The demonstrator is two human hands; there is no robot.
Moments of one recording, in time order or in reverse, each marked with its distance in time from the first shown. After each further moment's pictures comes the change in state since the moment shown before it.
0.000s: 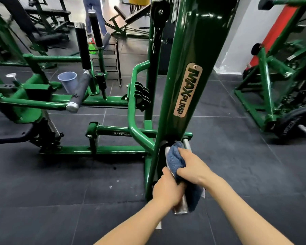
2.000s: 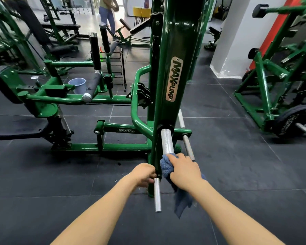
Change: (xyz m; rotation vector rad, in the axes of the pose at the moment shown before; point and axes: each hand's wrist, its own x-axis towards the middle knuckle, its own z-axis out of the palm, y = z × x) left_hand -0.062 -0.050 -0.035 -0.321 -0.222 -0.200; right_hand -0.098 0.005 0.059 -0.454 0.095 0.011
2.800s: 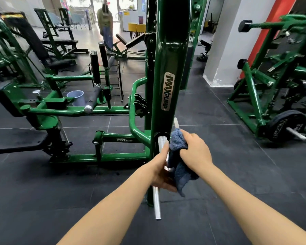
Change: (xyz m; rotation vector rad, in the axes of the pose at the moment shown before) left_hand -0.069 0.070 0.023 -0.548 -0.446 -0.133; right_hand -0.018 0.017 -0.075 0.395 0.413 0.054
